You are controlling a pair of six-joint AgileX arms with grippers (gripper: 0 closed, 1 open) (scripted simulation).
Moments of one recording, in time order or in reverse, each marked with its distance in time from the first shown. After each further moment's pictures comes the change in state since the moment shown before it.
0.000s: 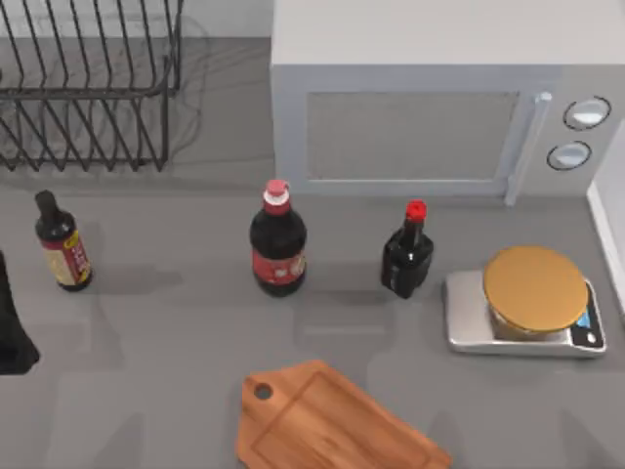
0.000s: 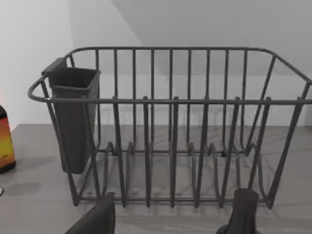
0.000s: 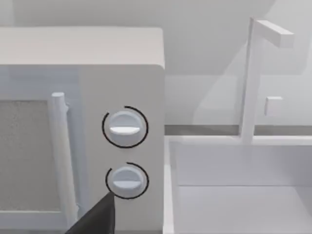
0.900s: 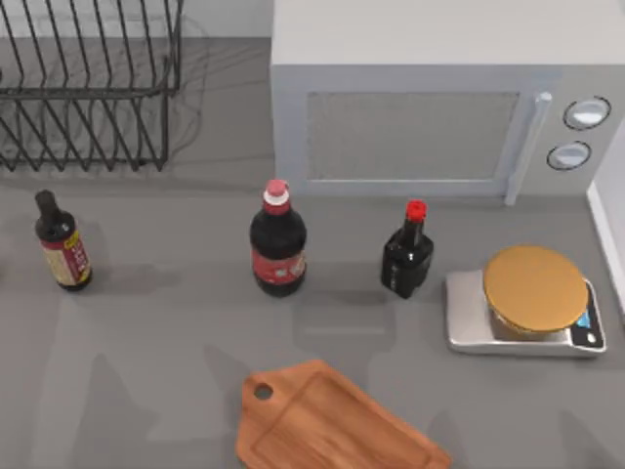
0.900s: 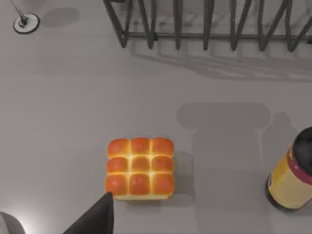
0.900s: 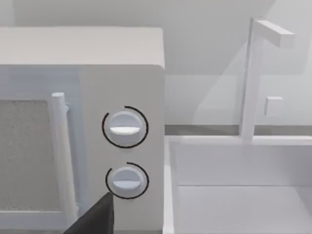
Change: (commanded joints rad) left arm 0.114 0.931 0.730 -0.509 -0.001 0.088; right arm 0.000 0.000 0.000 0.000 0.000 0.000
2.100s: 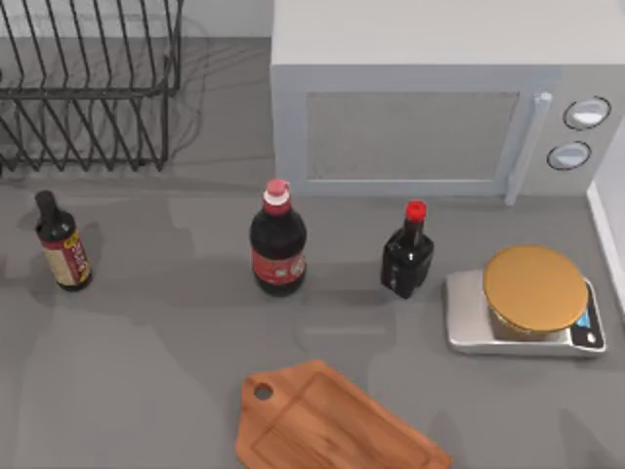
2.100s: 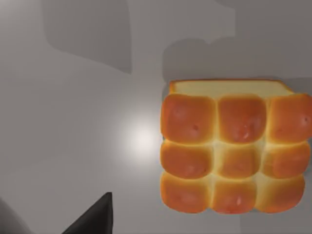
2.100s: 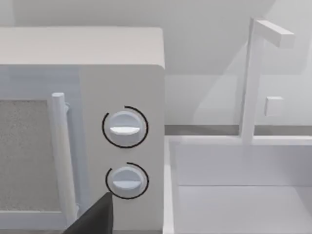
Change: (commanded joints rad) left arm 0.117 1.105 0.808 -0.559 0.003 0.097; right arm 0.000 0.000 0.000 0.000 0.000 0.000
